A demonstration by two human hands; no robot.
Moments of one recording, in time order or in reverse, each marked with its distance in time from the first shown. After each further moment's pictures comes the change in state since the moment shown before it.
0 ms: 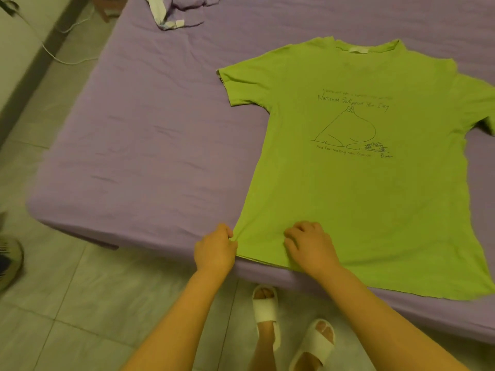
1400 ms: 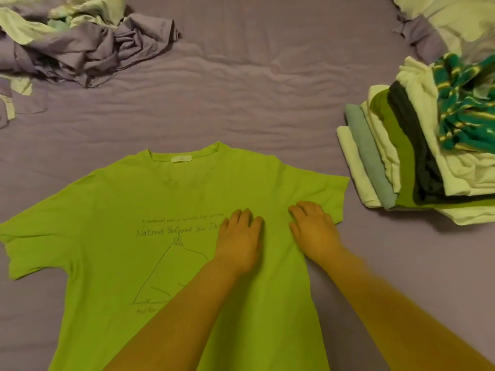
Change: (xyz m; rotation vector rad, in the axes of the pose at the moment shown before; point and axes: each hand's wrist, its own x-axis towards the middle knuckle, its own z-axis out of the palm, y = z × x) left_hand 0.174 0.510 0.052 0.491 -0.117 0.773; right_hand 0.167 0.387 -0.251 -0.007 0.366 0.220
